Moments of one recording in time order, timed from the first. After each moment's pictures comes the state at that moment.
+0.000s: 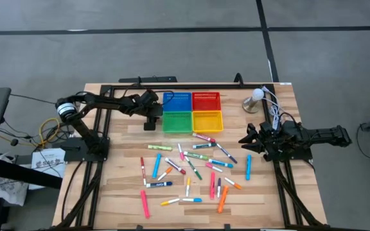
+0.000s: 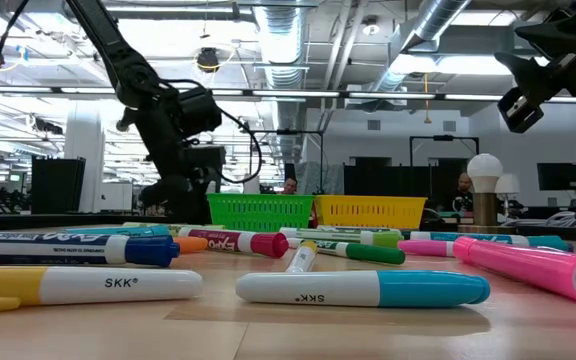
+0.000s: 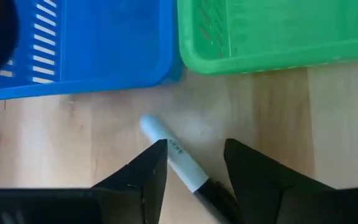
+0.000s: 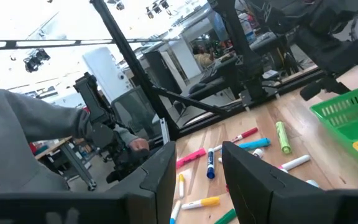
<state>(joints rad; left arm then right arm) 0.54 1.66 0.73 -0.11 0.02 0.71 0.07 0.00 0.01 0.10 -0.18 0.47</state>
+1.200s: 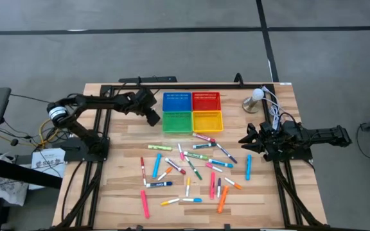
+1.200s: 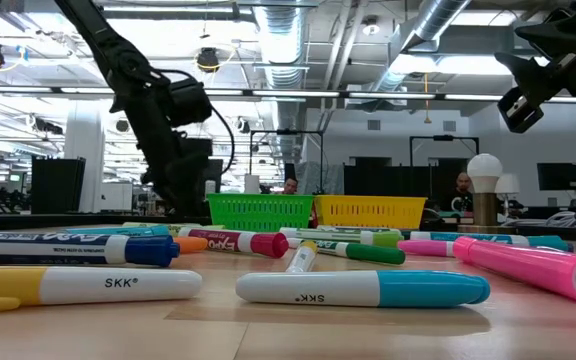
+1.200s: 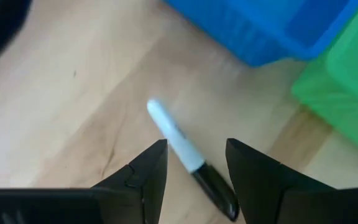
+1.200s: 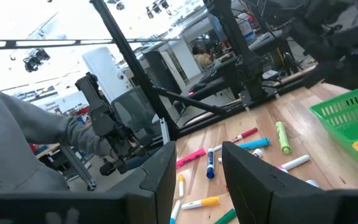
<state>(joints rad) 0.59 1.55 0.72 -0.24 -0.05 -0.02 0.07 0.00 0.01 0.10 -0.18 0.47</state>
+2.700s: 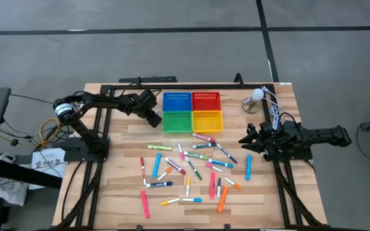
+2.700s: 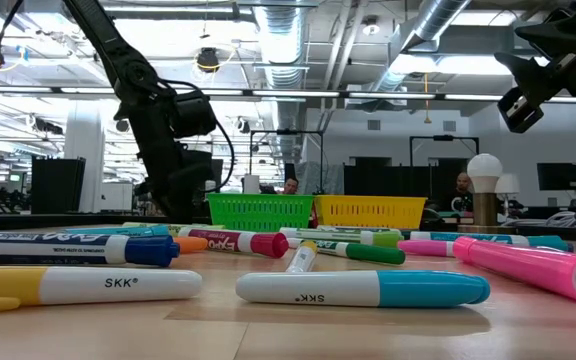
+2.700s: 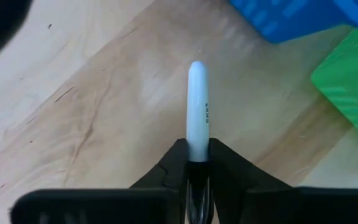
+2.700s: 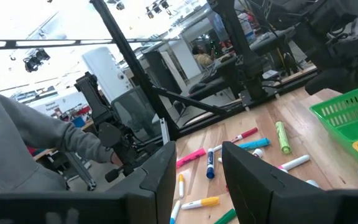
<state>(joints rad) 0.58 1.65 0.73 -0.26 -0.04 -0.14 0.07 0.00 0.01 0.10 -0.18 0.47</state>
